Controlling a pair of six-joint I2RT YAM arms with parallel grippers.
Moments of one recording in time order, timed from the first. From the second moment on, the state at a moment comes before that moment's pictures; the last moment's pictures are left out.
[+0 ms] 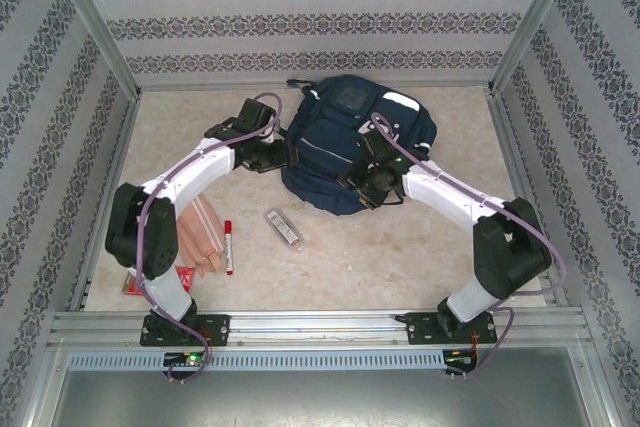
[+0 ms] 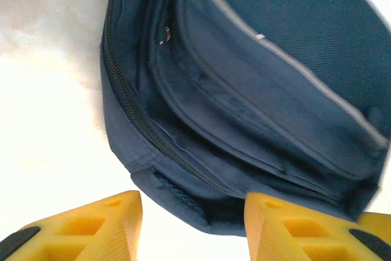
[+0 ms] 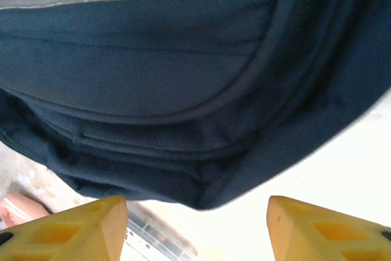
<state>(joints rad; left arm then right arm) -0.38 1.76 1.37 -0.63 0.24 -0.55 0.51 1.60 1.13 -0.63 -0.16 1.18</state>
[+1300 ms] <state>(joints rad) -0.67 1.91 1.66 -0.55 0.32 0.28 -0.01 1.35 0.91 -0.67 -0.30 0.75</state>
